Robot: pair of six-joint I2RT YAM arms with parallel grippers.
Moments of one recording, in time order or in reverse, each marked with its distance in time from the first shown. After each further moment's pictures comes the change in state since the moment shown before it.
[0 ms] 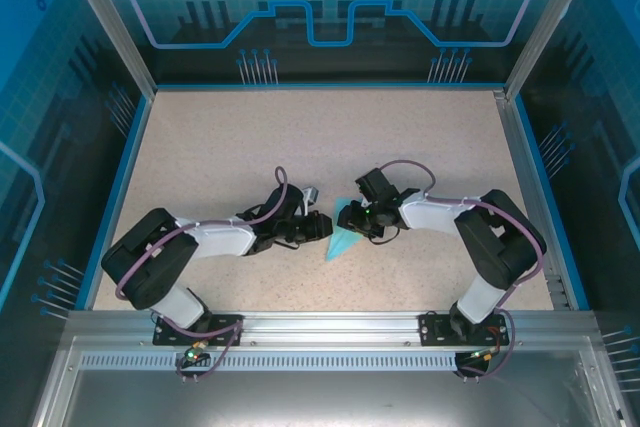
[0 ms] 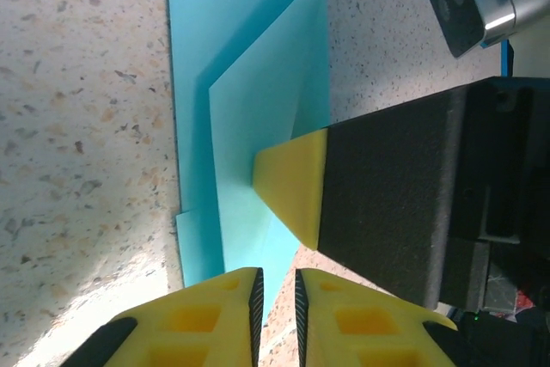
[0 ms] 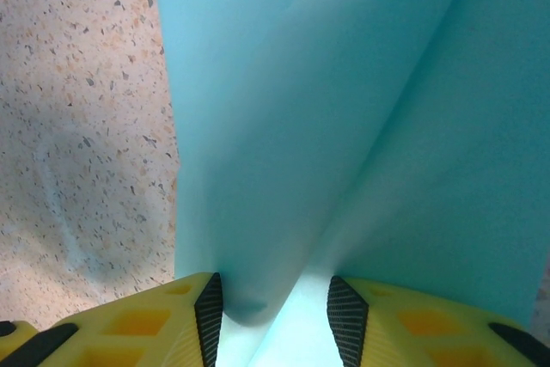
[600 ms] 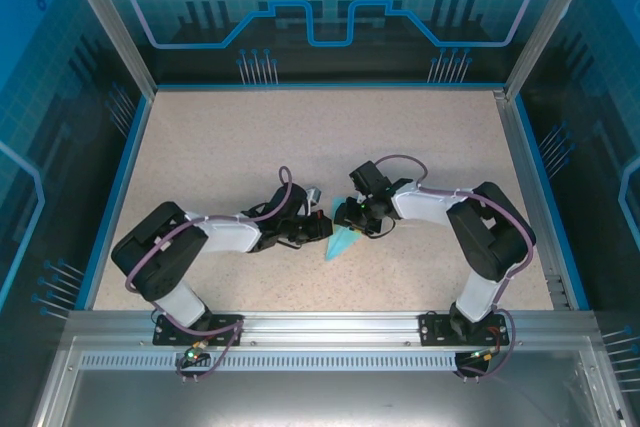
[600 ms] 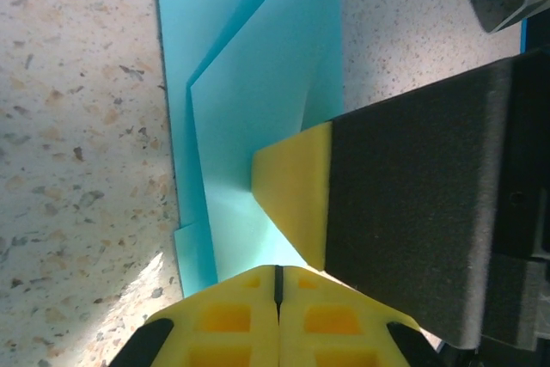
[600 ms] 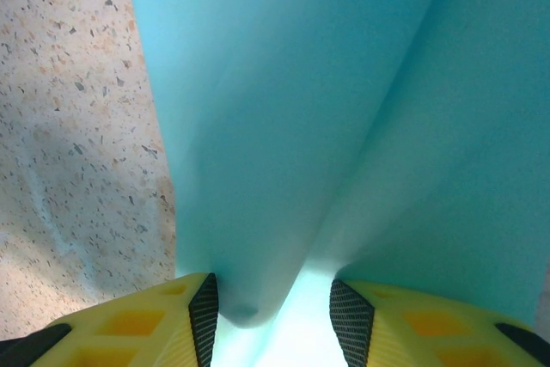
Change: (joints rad) left arm 0.003 0.064 0.026 -0.002 0.018 -0.002; right arm -0.001 0.076 0.110 -0.123 -0.020 -0.026
